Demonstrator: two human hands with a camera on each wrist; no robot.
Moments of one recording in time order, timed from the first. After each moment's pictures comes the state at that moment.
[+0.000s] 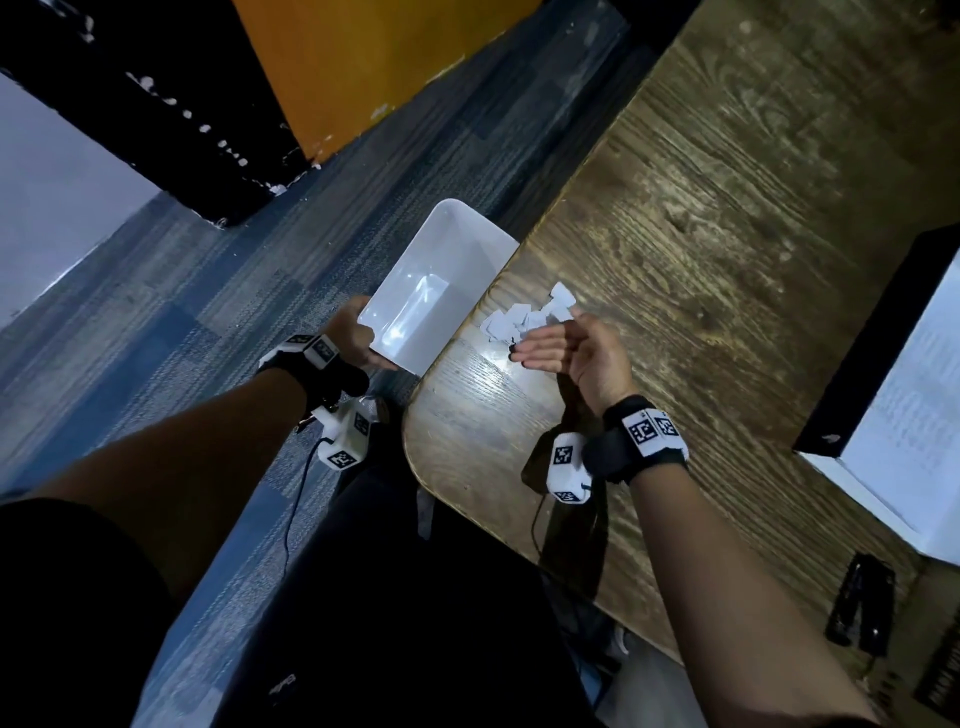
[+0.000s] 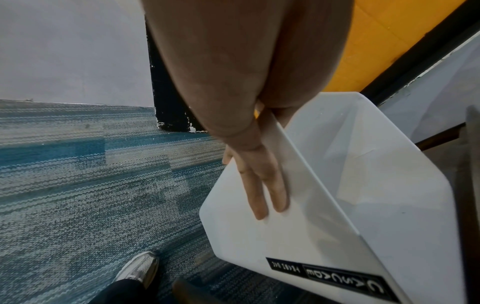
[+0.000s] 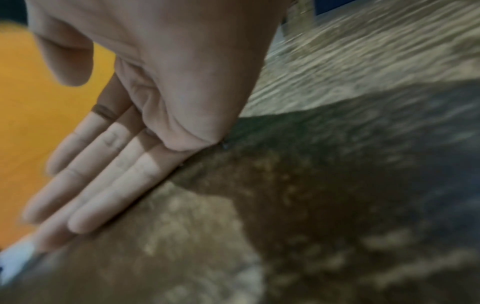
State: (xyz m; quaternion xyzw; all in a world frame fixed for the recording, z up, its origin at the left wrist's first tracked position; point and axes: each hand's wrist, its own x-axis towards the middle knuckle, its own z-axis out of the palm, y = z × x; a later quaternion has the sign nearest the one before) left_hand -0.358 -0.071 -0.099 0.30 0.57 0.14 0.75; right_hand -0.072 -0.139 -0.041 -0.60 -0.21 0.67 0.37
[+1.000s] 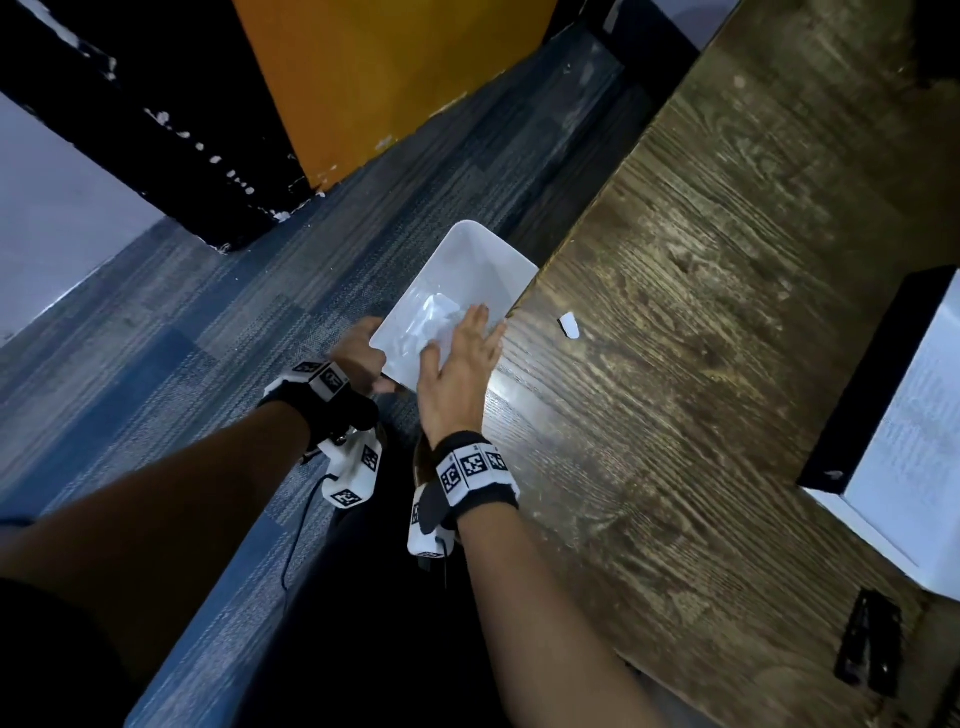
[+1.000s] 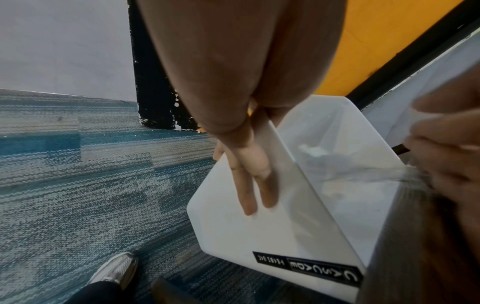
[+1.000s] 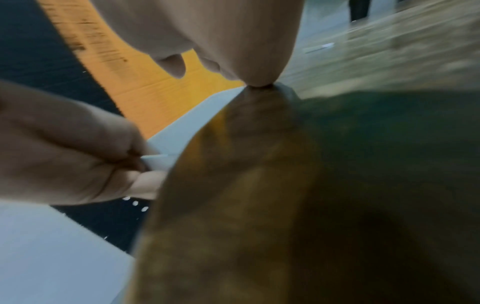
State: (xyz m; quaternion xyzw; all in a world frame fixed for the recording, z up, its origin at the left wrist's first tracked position) left_hand -0.356 -0.060 -0.096 0.33 0.66 0.12 0.66; right_hand -0.243 -0.119 -0.056 -0.77 -0.46 0.35 0.26
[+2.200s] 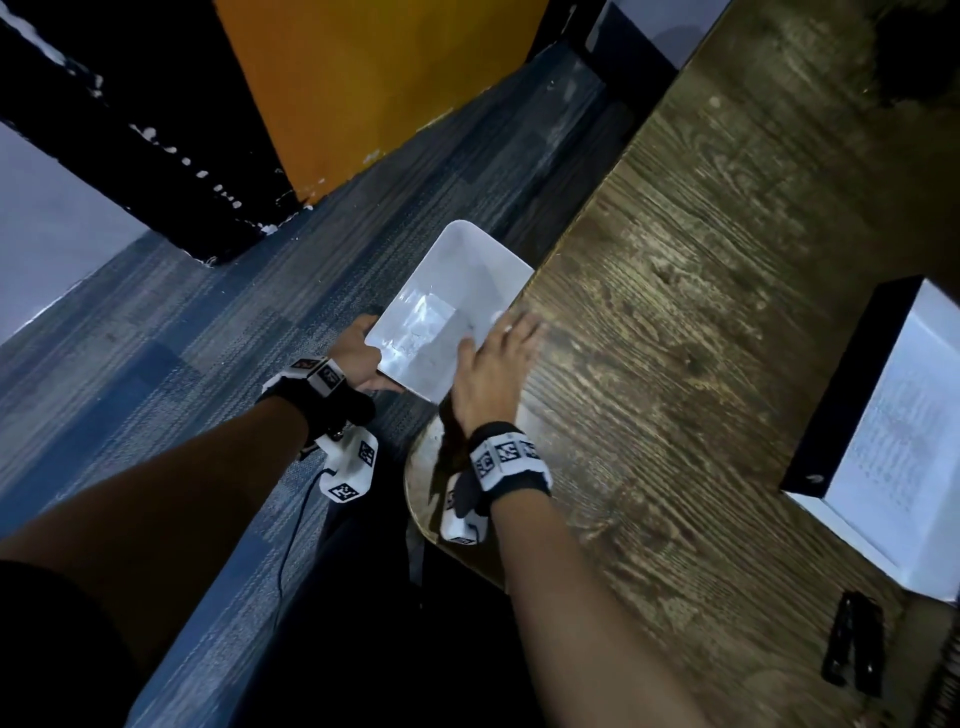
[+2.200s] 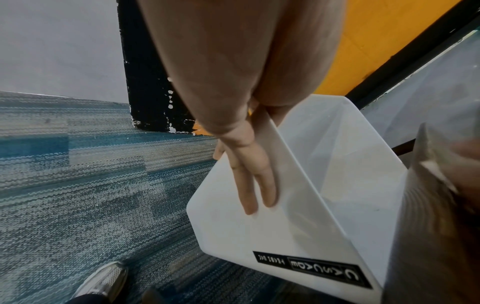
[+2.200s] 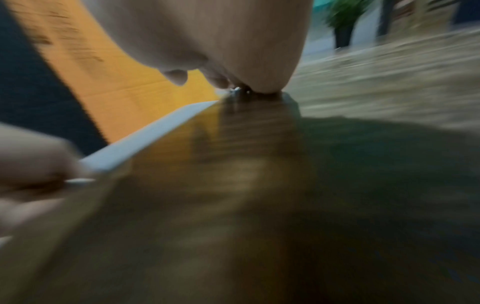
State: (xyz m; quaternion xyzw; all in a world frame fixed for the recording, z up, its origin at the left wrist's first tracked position) left_hand -0.344 -0.046 -0.086 0.24 0.64 0.17 0.71; right_hand -0.196 -0.101 -0.052 -0.82 -0.48 0.28 0.13
